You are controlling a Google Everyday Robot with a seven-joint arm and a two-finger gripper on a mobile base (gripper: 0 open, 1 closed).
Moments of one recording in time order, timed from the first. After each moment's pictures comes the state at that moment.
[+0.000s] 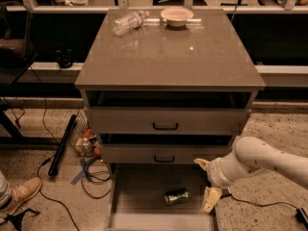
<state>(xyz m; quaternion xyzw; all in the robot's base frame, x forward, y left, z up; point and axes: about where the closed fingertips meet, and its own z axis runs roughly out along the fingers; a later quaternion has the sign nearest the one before) 0.461 -0.167 0.479 -0.67 0.69 0.20 0.21</state>
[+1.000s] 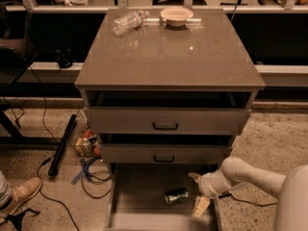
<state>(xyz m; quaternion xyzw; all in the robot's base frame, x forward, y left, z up) 0.493 -0.171 0.306 -0.64 0.70 0.24 0.22</state>
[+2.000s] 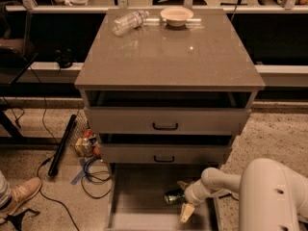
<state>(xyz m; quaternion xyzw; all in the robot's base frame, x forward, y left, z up) 0.507 -0.128 0.191 -0.65 0.70 0.22 0.20</state>
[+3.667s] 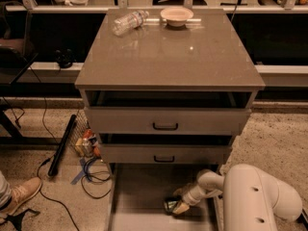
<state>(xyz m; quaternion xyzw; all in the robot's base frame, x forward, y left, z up) 0.523 -0.120 0.129 -0.65 0.70 0.23 0.18</state>
